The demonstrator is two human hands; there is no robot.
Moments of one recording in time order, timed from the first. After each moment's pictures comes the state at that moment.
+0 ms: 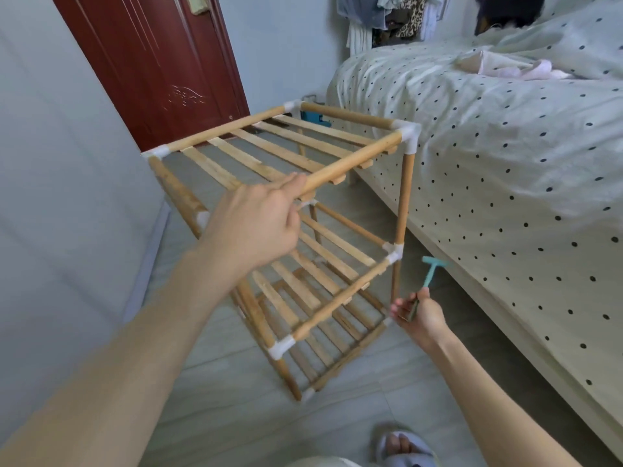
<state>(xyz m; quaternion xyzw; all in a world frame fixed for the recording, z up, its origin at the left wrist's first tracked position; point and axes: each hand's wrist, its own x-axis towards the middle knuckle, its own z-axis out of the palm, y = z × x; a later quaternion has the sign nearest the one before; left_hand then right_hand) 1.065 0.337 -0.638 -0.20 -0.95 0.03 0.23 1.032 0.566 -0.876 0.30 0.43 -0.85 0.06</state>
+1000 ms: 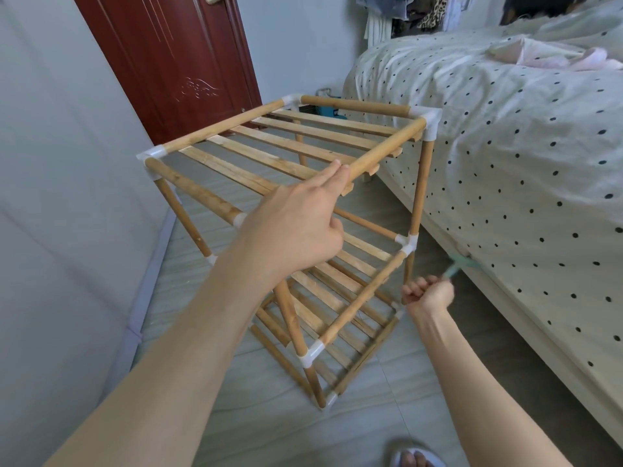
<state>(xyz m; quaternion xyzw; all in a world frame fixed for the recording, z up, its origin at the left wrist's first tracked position) 1.049 0.355 -0.640 -0.18 -0.98 -0.04 0.08 0.981 0.539 -0.856 0.35 0.26 -0.90 -0.03</state>
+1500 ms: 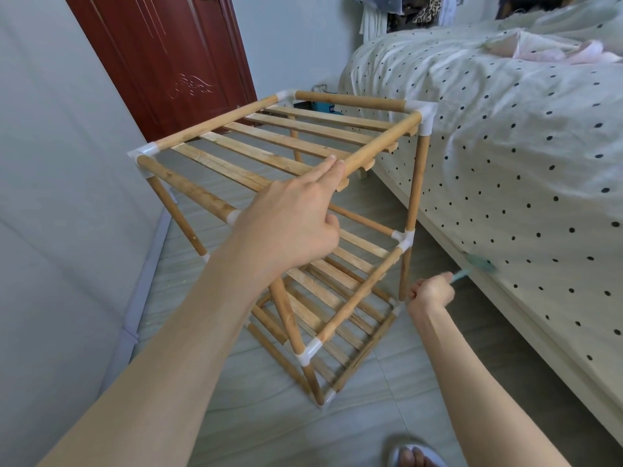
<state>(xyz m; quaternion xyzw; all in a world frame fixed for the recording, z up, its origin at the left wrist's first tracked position) 1.049 0.356 -0.638 -0.18 -0.98 -0.03 0.08 0.978 0.538 -0.854 0.44 0.40 -0.80 -0.07</state>
